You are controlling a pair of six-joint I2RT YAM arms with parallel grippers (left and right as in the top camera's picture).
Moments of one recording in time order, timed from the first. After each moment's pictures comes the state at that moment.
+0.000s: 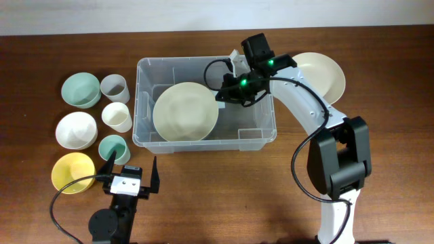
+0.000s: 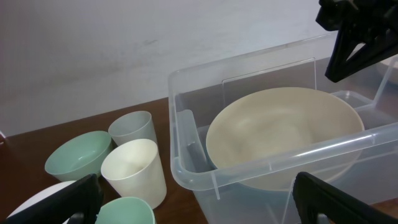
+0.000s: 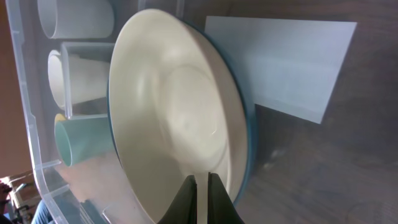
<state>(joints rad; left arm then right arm) 0.00 0.01 0.02 -0.07 0.11 0.20 0.35 2.14 1.78 -0.80 -0.64 0.34</state>
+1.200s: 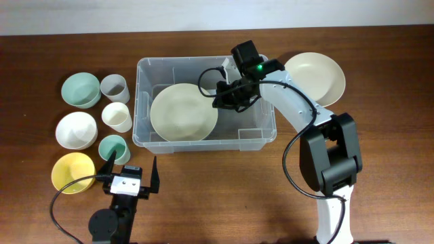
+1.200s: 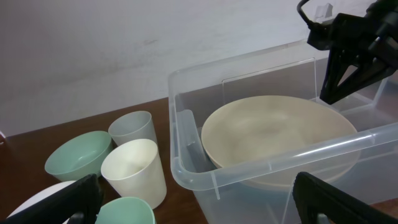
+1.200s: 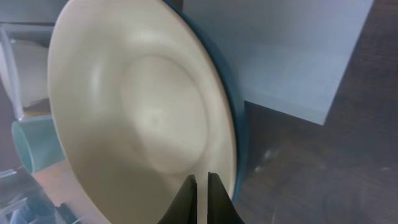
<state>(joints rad) 0.00 0.01 0.02 -0.07 0.11 0.20 0.39 2.19 1.78 -0.80 -0.57 0.33</state>
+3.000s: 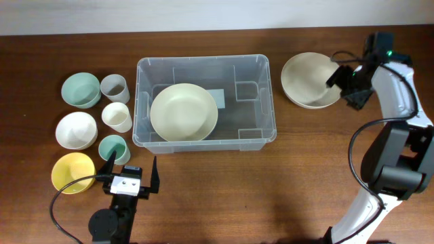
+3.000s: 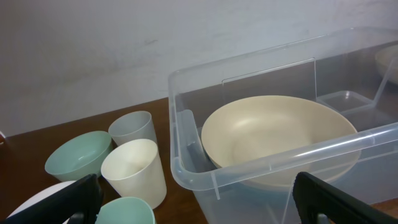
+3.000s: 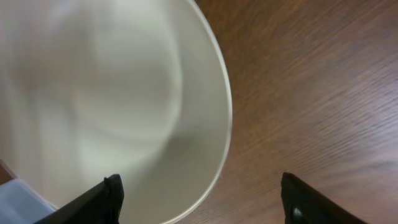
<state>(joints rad) 0.00 0.01 0.02 -0.07 0.11 0.20 -0.26 2.08 1.71 -0.95 -0.15 0.50</state>
